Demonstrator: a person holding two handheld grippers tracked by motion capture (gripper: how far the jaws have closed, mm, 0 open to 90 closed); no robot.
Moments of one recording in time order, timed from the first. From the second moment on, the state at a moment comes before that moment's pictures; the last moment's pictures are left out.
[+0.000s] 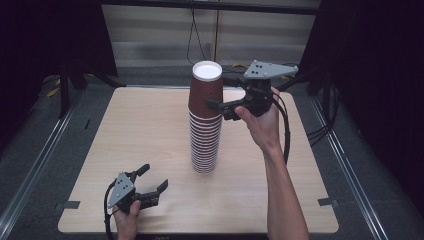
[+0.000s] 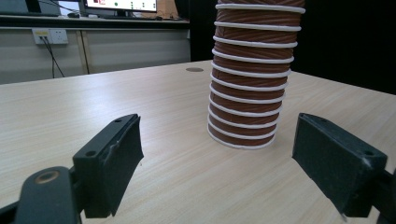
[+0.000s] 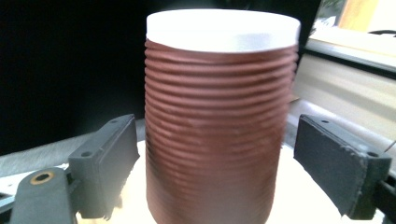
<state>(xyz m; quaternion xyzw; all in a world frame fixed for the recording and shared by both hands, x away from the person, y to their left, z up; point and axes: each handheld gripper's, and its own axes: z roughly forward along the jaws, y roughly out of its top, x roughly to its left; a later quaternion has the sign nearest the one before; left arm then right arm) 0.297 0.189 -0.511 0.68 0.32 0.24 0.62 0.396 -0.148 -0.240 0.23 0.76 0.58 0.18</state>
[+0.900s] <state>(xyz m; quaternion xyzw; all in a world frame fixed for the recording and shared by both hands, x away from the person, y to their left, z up) 0.297 0.188 -0.511 0.68 0.32 0.24 0.62 0.415 -0.131 -0.233 0.22 0.78 0.57 0.15</state>
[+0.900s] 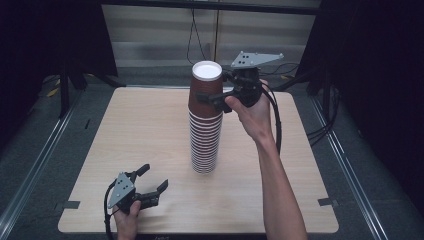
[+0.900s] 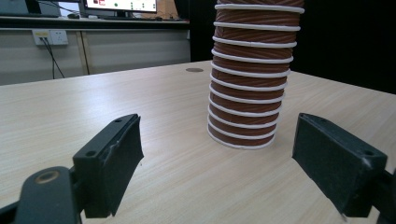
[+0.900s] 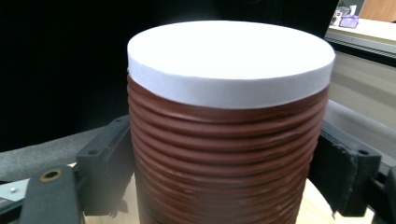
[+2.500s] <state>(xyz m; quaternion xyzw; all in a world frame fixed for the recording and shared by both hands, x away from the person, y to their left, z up) 0.297 0.189 -0.511 0.68 0.32 0.24 0.62 0.403 -0.153 -0.211 0.20 0.67 0.70 0.16</state>
